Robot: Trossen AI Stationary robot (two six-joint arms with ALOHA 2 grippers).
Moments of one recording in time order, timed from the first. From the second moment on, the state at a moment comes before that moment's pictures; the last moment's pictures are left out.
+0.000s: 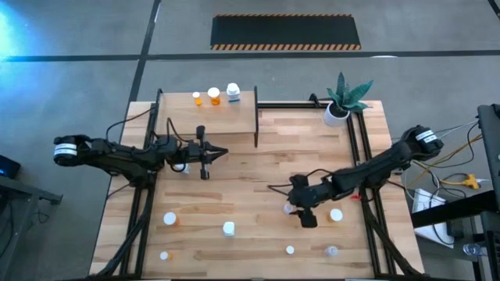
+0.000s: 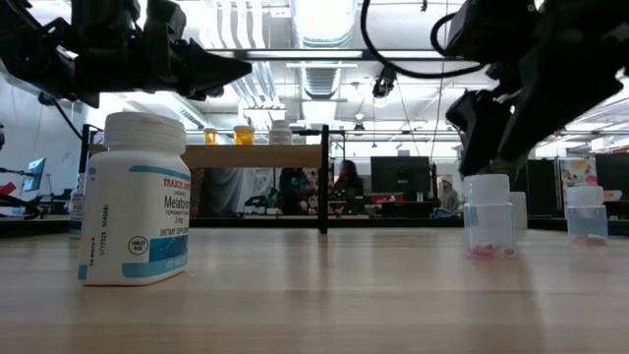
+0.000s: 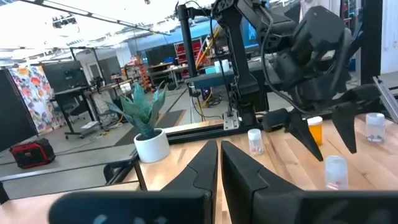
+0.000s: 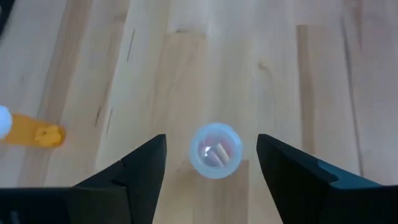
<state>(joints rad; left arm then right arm) 0.16 1.11 0.26 0.97 0.07 0.22 0.38 1.45 0.75 -0.21 0.05 0.27</state>
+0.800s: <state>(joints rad) 0.16 1.11 0.26 0.98 0.07 0.21 0.37 1.54 0.80 -0.19 0.08 0.11</state>
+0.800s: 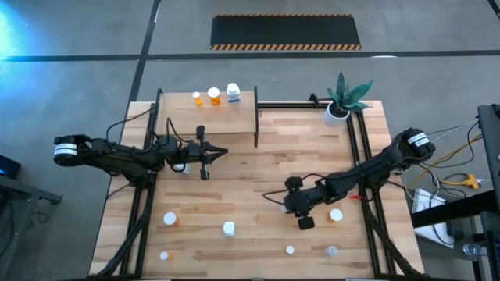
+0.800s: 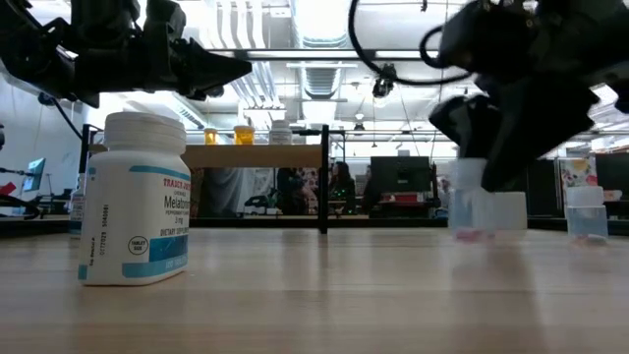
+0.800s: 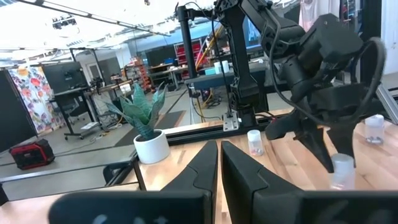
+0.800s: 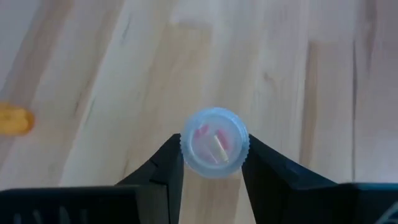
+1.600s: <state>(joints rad) 0.16 0.93 0.16 0.95 -0.02 0.23 -0.03 2.03 1.44 -0.27 -0.11 -0.19</state>
